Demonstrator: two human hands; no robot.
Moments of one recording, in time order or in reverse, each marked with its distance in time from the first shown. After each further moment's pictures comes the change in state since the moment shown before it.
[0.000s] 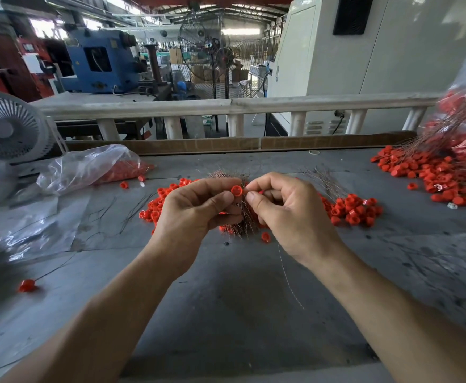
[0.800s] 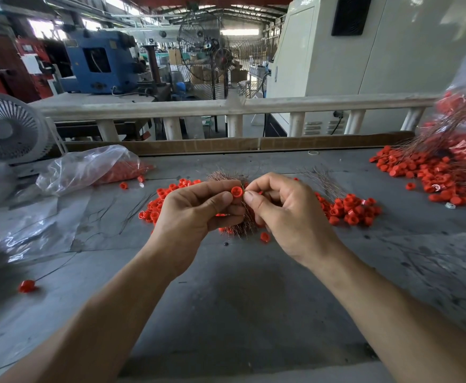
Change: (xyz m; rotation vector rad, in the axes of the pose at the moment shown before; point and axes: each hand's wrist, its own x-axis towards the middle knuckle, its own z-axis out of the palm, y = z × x) left_hand 0.002 -0.001 -0.002 -0.031 -0.003 -0.034; right_hand 0.001 0.004 -0.002 0.015 -0.058 -0.023
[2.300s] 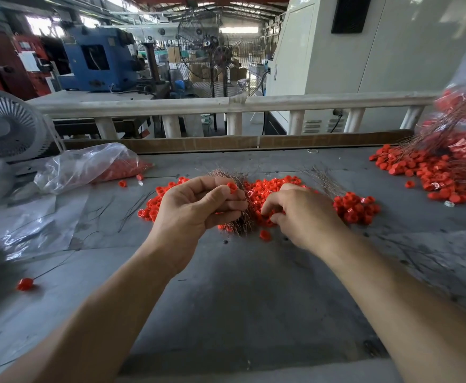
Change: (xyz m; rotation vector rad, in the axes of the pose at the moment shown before) left_hand 0.000 -0.001 0.000 -0.054 -0.031 0.013; right_hand 0.015 0.036 -0.024 -0.890 -0.171 0.110
